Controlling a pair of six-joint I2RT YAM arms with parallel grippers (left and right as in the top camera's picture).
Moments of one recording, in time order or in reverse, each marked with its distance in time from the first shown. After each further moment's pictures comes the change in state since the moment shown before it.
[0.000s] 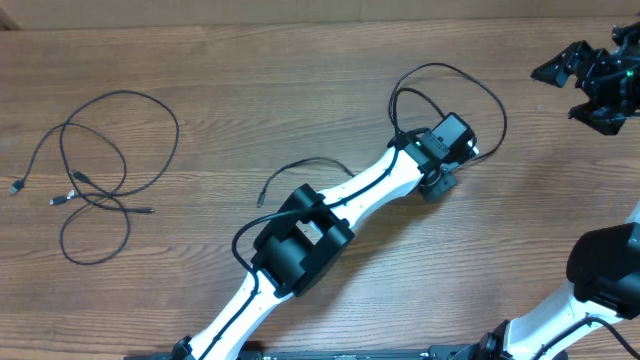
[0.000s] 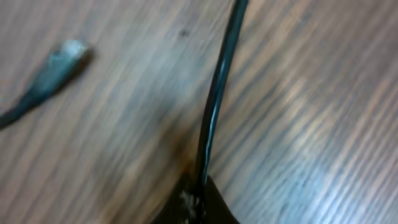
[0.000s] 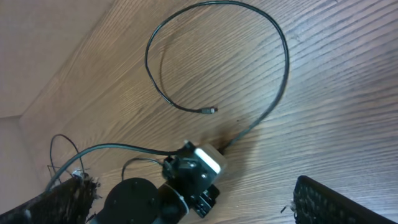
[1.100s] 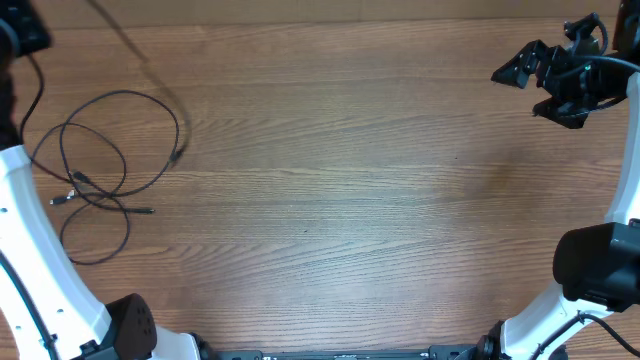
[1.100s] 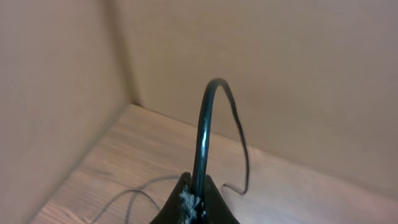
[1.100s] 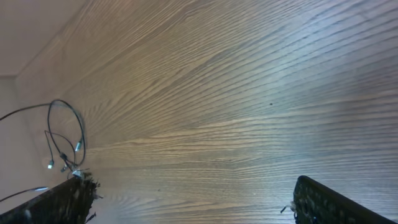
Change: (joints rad) left arm 1.228 -0.780 0.288 -0.338 -0.035 -0.154; right arm 0.146 0.000 0.000 -0.026 0.000 0.000
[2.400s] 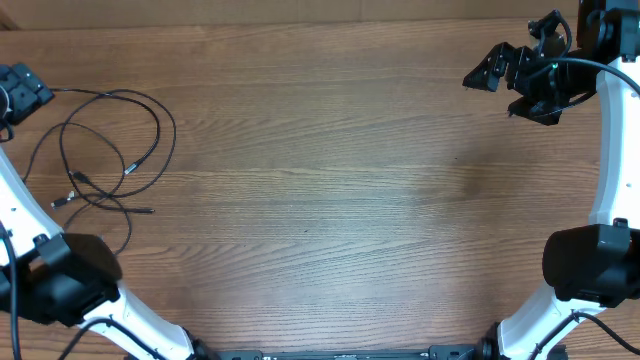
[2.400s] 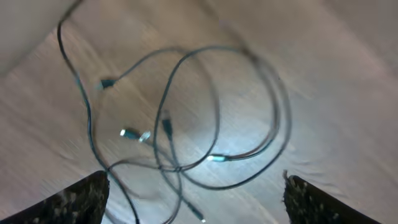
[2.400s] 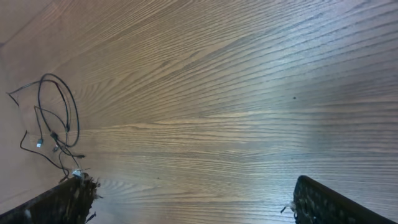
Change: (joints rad) left arm 0.211 0.321 -0.008 -0.320 0.008 -0.146; right arm 0.110 0.000 0.000 -0.004 0.026 0.000
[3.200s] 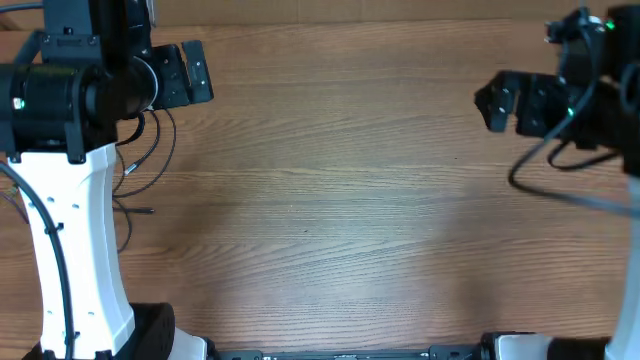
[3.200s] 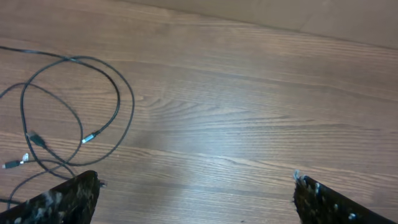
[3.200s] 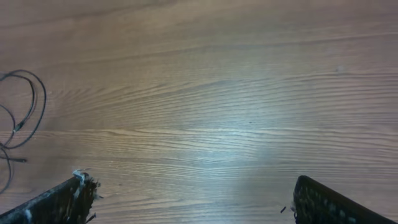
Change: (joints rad) left arm -0.614 -0.315 0.010 -0.149 0.011 0.000; right arm 0.182 -0.426 0.005 -0.020 0.328 -0.034
